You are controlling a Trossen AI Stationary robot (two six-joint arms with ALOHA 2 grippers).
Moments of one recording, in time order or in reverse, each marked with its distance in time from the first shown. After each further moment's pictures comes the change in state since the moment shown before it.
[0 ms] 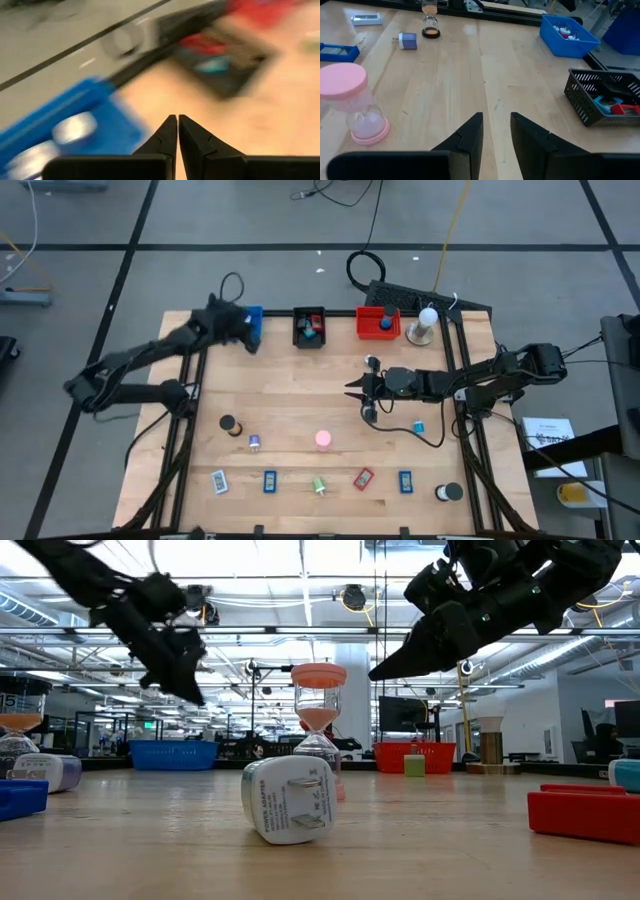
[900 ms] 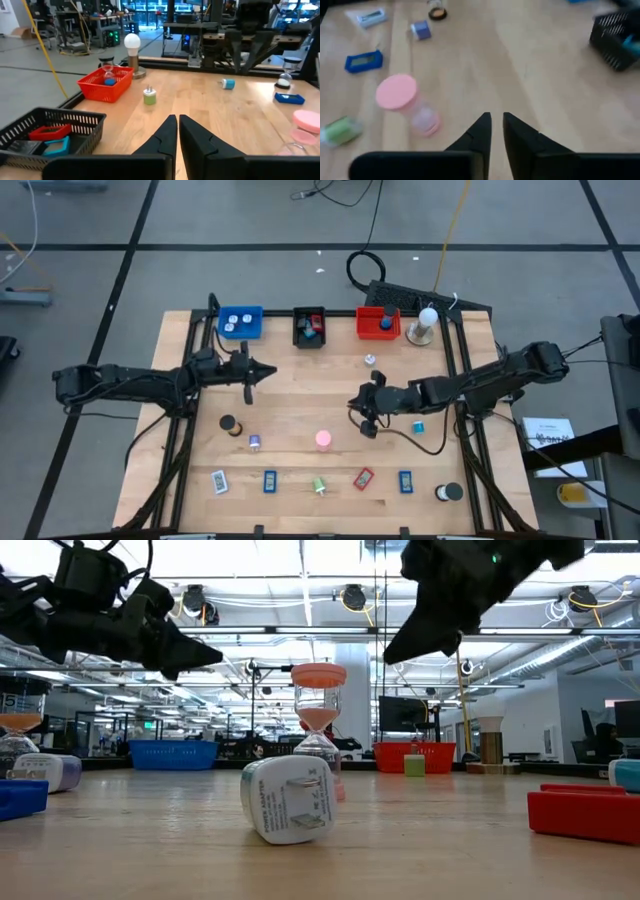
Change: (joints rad) left arm -0.476 -0.134 -0.430 0.841 0.122 0.028; right arm 0.195 -0.004 0.267 -0.562 0.135 0.443
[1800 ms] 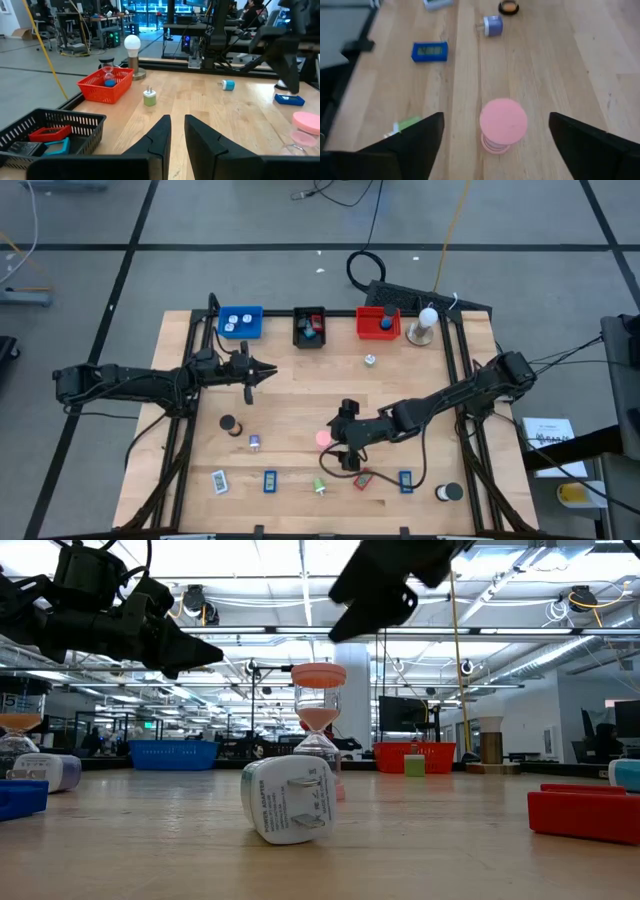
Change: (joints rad) left arm -0.005 0.000 0.000 0.005 -0.005 -0.002; right arm 0.153 0.315 0.366 -0.112 -0.033 -0.064
